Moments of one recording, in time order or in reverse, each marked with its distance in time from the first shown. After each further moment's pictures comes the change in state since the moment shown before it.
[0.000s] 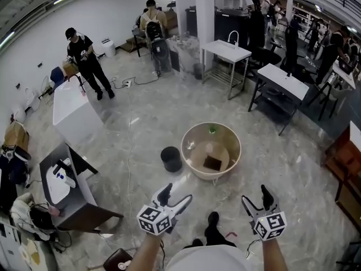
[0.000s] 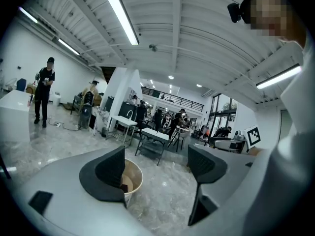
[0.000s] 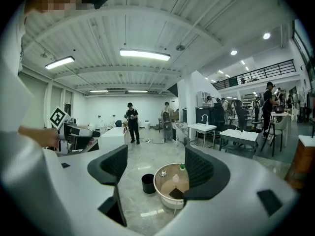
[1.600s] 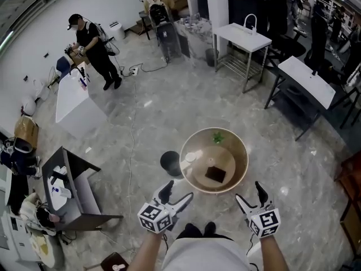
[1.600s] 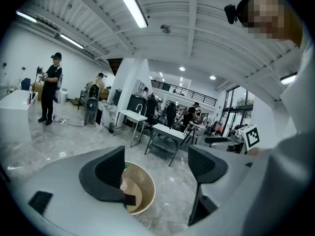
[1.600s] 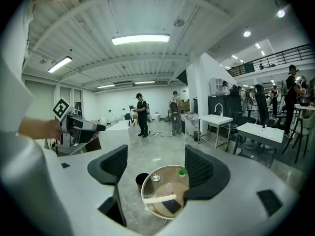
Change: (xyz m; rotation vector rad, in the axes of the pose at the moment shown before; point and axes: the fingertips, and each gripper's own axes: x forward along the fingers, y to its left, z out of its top) left arm 0.285 0.111 0.053 -0.043 0.080 0.121; right arm 0.267 -0.204 0.000 -0.008 0.107 0.182
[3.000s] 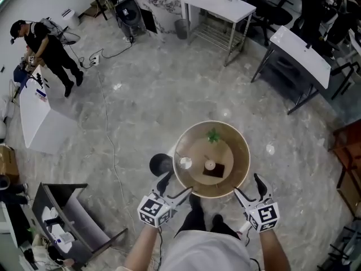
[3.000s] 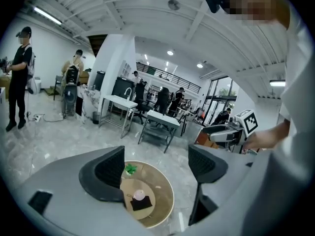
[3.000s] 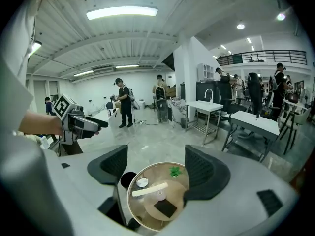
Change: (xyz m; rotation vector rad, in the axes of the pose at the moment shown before) left arm 0.185 0.234 0.035 0.072 0.200 -0.230; right arm 0.256 -0.055 -0.003 0.070 0.177 -0.179
